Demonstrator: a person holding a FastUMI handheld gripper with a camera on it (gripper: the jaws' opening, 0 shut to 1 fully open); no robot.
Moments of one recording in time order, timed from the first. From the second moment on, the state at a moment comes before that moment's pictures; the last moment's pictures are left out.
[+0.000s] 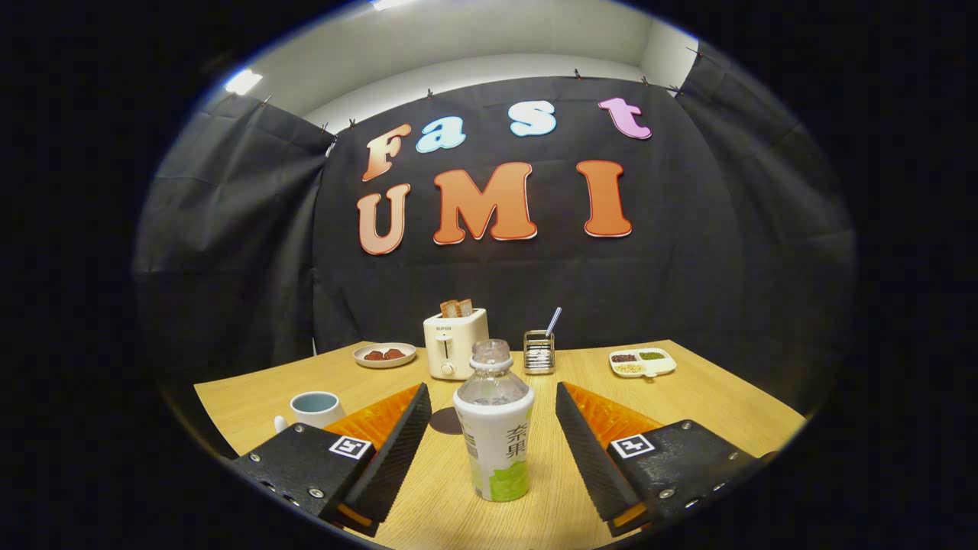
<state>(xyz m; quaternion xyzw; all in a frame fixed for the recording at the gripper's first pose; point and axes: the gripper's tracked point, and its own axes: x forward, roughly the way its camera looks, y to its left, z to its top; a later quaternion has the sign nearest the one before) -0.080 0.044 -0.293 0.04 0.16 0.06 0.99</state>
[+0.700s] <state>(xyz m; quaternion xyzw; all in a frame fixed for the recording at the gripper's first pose) -0.069 0.052 -0.364 0.07 0.22 0.03 0.97</state>
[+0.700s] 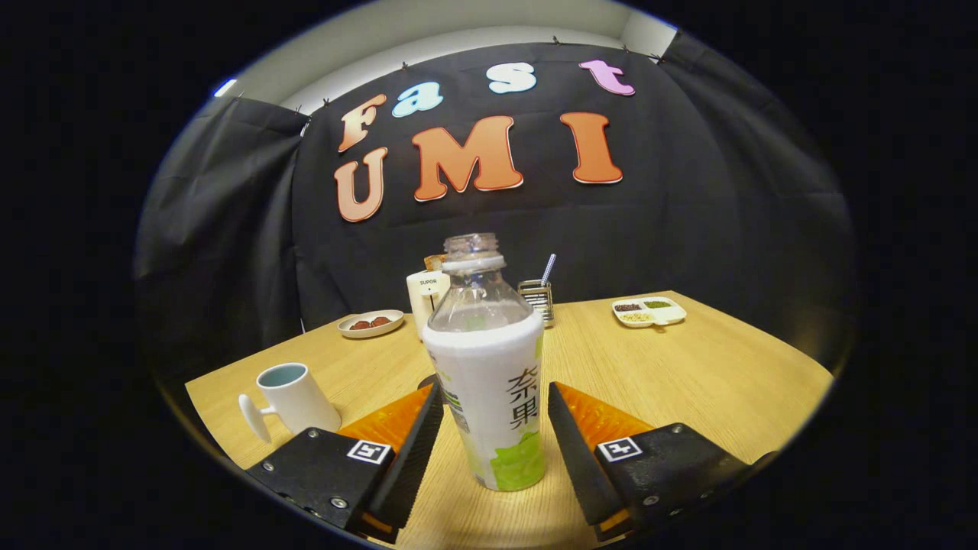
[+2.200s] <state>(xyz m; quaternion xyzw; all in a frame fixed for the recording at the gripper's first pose) -0.019 0.108 -0.295 -0.28 0.16 0.06 0.94</state>
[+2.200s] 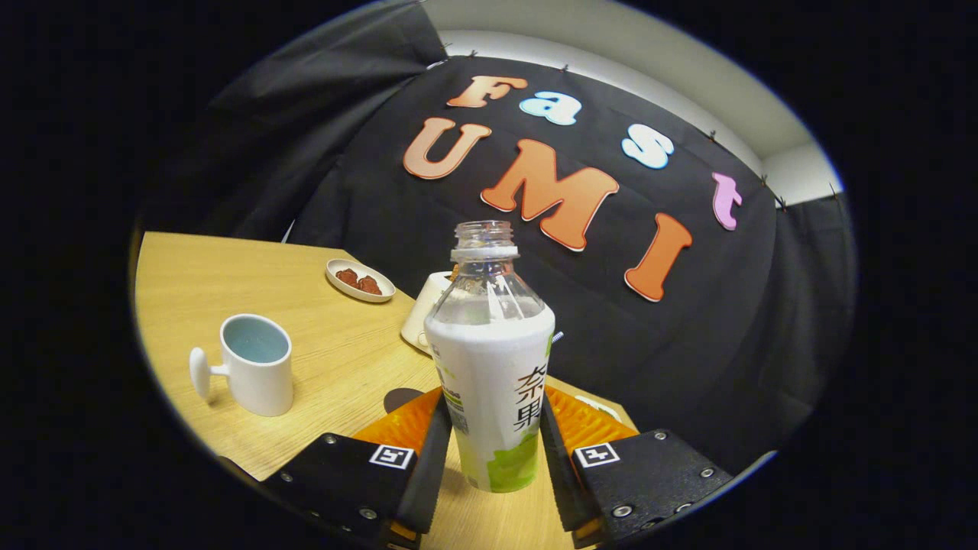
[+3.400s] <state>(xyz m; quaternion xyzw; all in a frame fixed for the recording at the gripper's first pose) -0.008 0.171 -0.309 -0.61 0.09 0.12 0.78</state>
